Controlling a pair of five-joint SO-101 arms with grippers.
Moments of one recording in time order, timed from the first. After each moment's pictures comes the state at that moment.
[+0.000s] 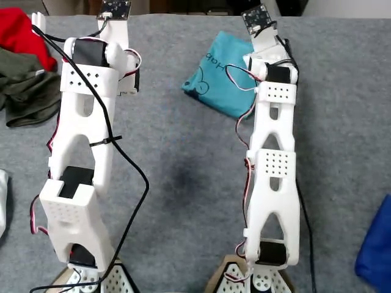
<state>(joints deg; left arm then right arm) 4.3 21.0 -45.7 100.3 -4.4 2.4 81.2 -91.9 57.9 15.0</state>
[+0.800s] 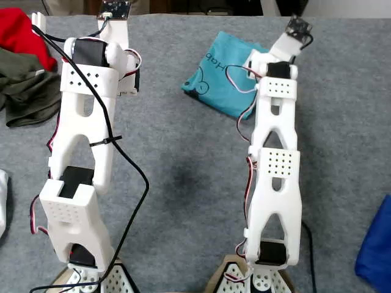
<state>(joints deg) 4.3 21.0 -45.7 100.3 -4.4 2.4 73.6 -74.9 60.9 -38.3</state>
